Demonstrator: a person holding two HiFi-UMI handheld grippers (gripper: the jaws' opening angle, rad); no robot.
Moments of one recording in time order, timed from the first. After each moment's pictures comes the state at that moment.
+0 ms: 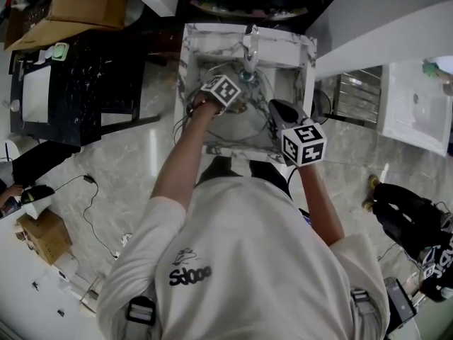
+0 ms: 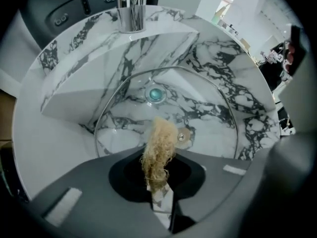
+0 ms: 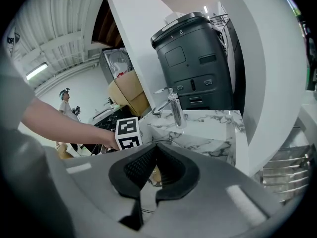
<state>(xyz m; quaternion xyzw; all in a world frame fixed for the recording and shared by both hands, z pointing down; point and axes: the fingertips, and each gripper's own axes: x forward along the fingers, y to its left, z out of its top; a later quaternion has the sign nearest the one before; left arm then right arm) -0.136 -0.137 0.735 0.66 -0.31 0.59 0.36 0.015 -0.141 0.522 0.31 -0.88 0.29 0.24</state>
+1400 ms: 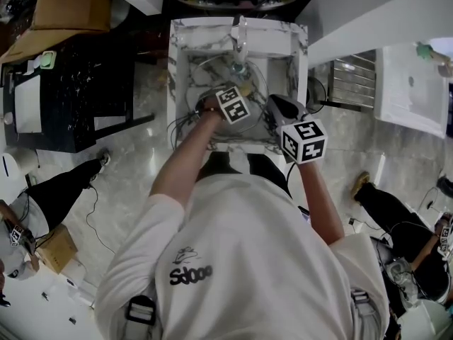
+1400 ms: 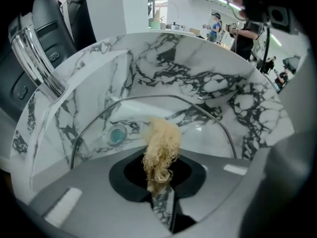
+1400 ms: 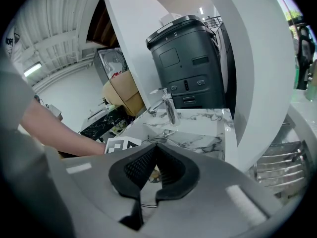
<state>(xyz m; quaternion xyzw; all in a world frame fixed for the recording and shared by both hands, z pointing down) -0.036 -0.131 0.736 0.79 -0.20 0.57 0.14 0.032 -0.134 0.520 0.34 -0.86 0.29 0.24</state>
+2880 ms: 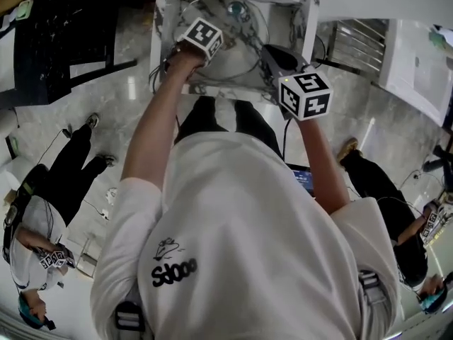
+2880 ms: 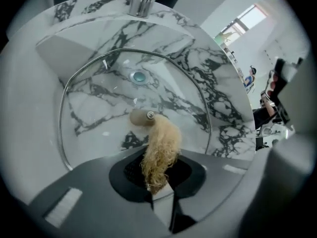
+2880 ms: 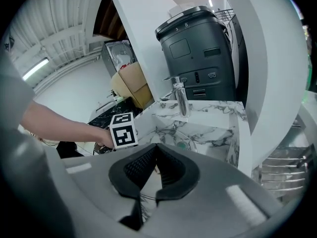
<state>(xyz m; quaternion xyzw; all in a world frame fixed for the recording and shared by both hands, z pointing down) -0.112 -0.068 0.729 0.65 -0.29 0.50 0.48 0.015 -0.105 0.538 0.29 -0.87 0.29 0.27</state>
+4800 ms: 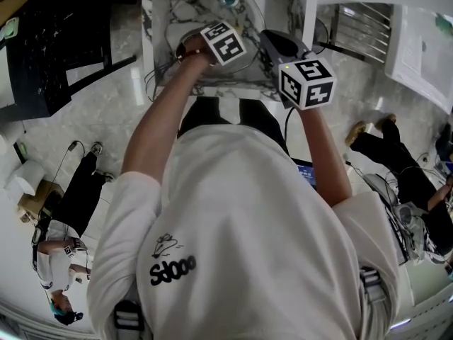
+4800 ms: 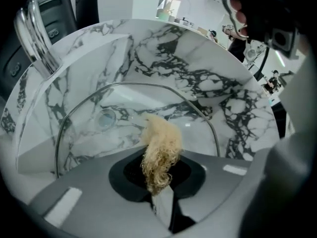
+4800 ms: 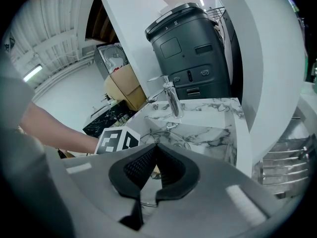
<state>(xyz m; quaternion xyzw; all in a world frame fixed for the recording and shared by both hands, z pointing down) -0.039 -0.102 0.738 0.76 -0.18 0.58 0.23 0.021 -0.135 0.551 0.31 -0.86 0.32 0.26</state>
